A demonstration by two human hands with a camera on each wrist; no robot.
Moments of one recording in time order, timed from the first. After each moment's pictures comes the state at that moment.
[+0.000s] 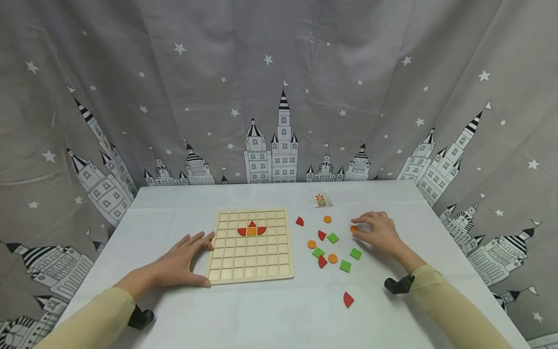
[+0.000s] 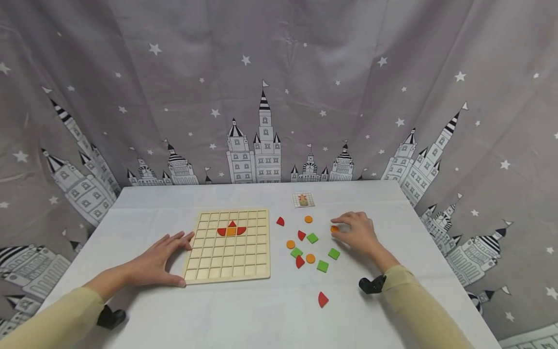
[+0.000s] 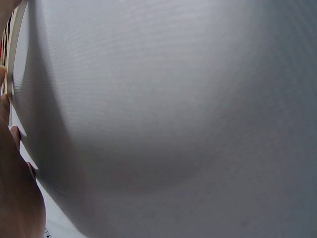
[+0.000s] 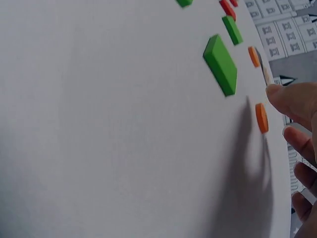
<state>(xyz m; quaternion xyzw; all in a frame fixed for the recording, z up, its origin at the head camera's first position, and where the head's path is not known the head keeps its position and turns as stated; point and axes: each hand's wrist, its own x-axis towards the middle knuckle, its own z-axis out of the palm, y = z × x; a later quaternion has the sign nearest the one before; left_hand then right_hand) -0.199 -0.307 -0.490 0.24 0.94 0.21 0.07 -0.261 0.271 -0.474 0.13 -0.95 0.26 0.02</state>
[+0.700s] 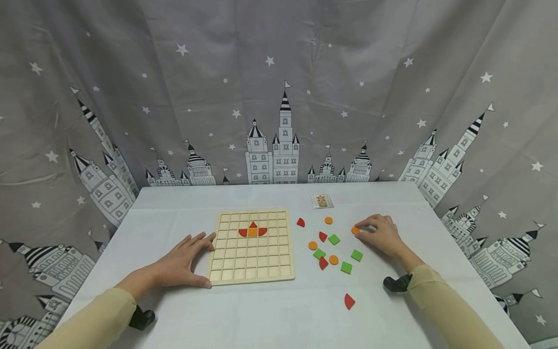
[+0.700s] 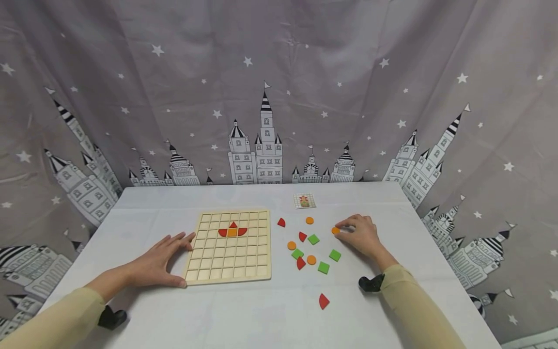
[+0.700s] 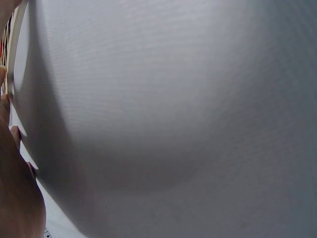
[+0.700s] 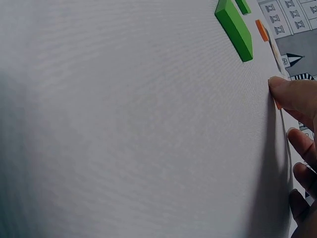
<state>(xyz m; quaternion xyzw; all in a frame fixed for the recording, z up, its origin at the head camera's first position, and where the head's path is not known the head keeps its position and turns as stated) -0.199 -0.308 -0.492 0.25 0.94 0.21 0.06 -0.270 0.282 -0.492 0.08 -0.95 0.29 0.01</state>
